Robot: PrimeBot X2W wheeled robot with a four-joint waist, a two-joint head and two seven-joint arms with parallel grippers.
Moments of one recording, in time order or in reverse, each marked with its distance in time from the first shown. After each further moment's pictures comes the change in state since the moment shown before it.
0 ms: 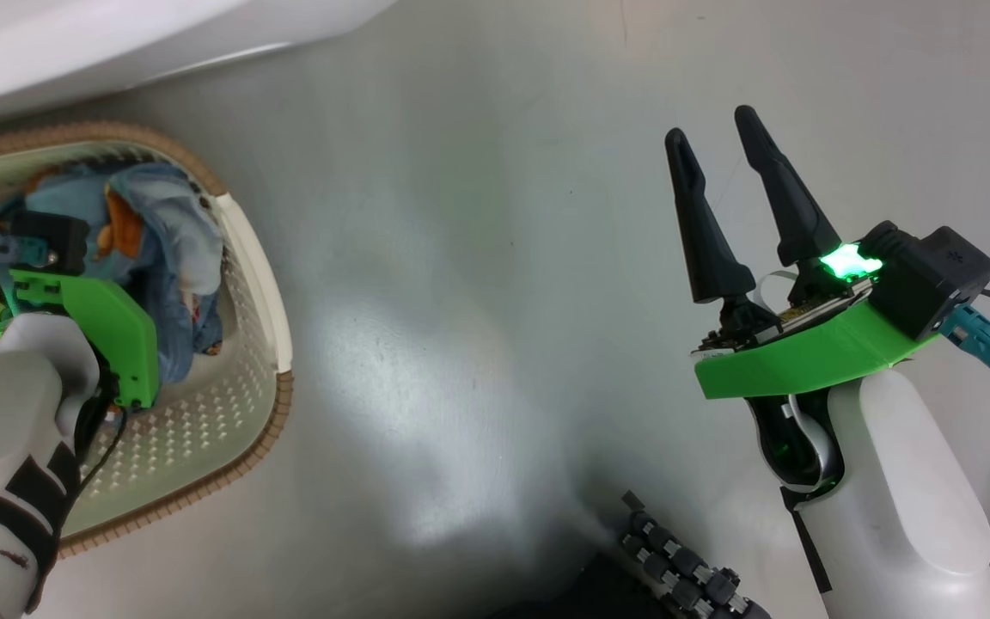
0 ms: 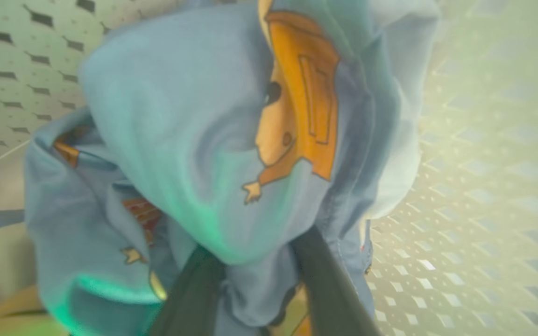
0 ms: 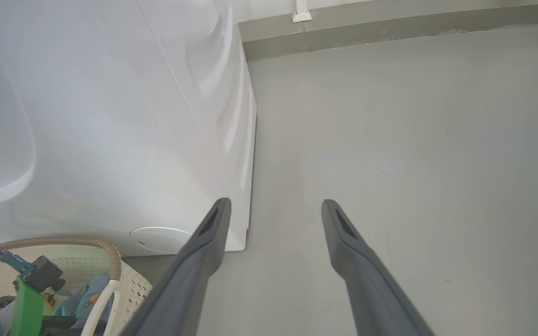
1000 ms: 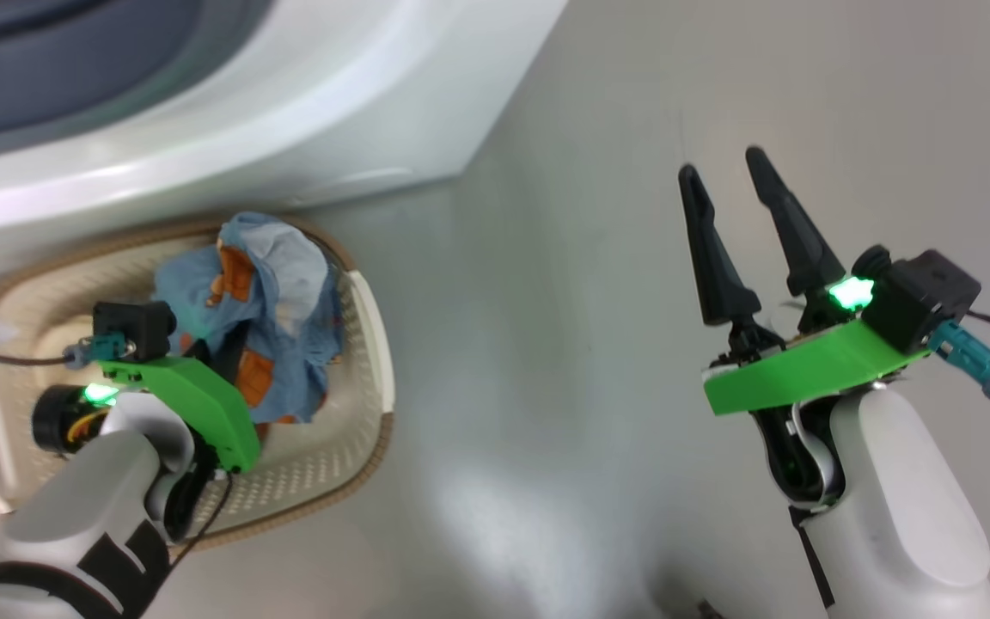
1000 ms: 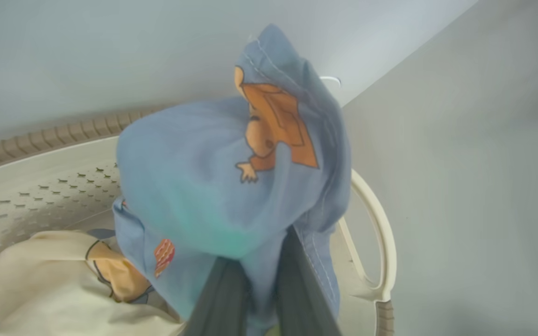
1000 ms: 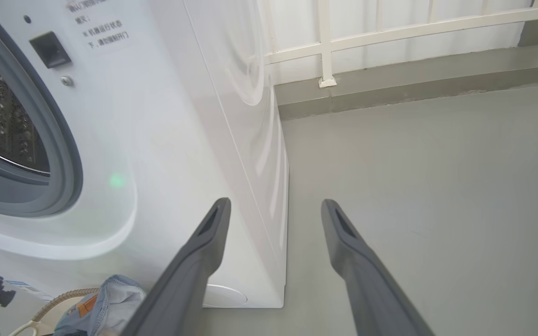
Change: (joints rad) left arm 0.178 -0.005 -0.094 -0.242 -0.244 0.000 -0.222; right arm 0.028 -0.001 -0.035 0.070 -0.031 0.000 0.000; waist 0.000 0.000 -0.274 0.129
